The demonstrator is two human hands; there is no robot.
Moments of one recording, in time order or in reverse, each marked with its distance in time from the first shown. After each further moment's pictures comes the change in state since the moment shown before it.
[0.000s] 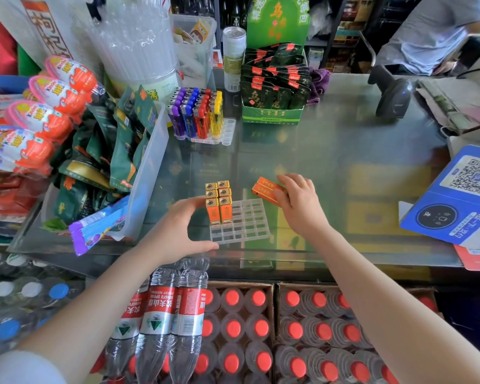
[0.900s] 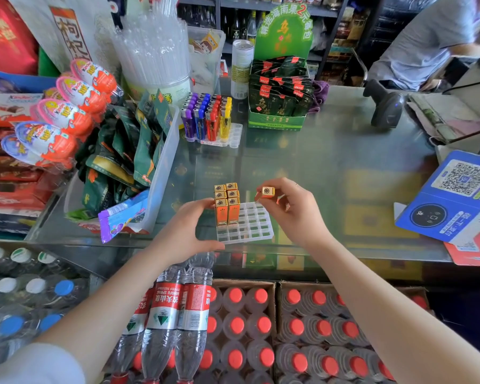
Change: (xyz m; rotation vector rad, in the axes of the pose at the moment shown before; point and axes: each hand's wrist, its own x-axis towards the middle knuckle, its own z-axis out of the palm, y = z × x) left_hand -0.011 -0.017 0.006 -0.024 0.033 0.028; right_hand -0.037 -0.057 -0.022 0.407 0.085 -0.248
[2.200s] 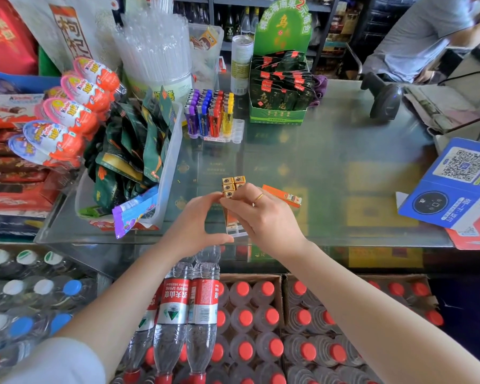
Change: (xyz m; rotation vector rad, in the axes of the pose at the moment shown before) left_hand 0.003 -0.008 0.002 -0.041 -0.015 0.031; right_hand -0.010 -0.031 0.048 -0.439 0.056 -0.489
